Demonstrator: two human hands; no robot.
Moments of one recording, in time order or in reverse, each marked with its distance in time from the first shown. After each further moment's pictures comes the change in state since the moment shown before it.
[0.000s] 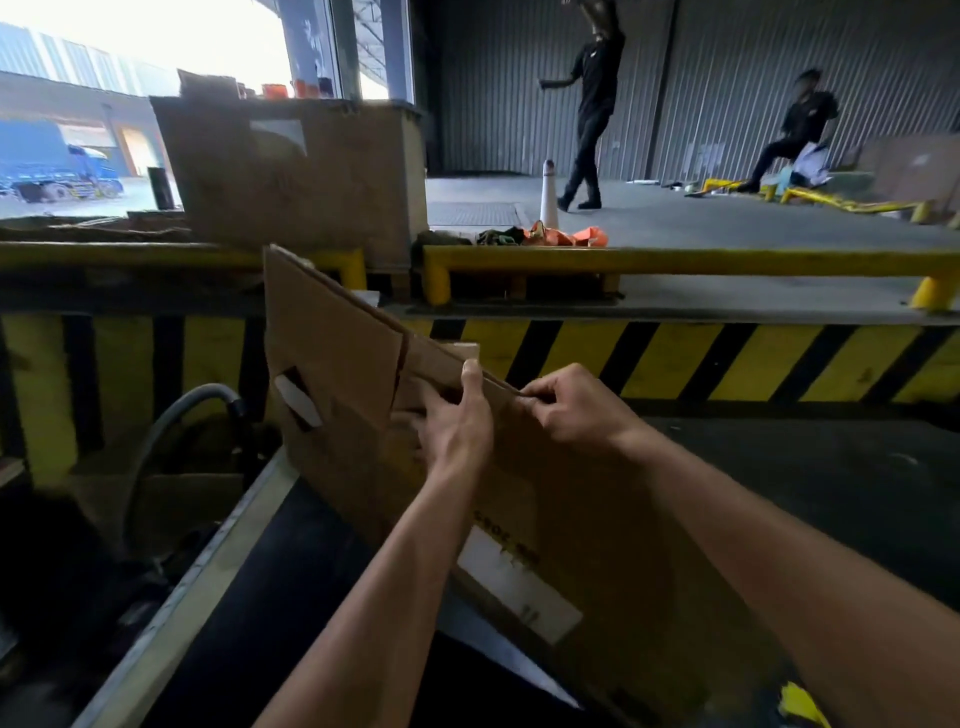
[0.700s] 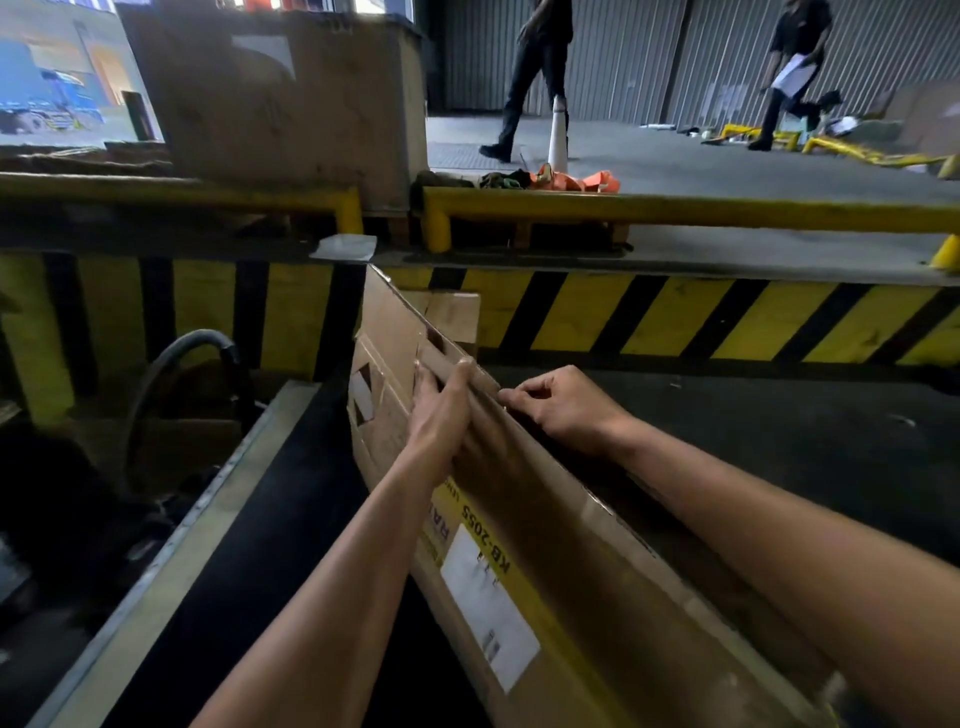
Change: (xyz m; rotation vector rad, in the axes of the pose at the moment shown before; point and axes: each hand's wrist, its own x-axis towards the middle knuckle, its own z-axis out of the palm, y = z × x) left_hand 0.022 -0.053 -0.014 -0.020 -0.206 -0.121; right_hand -0.007 0.022 0.036 0.156 -0.097 0.186
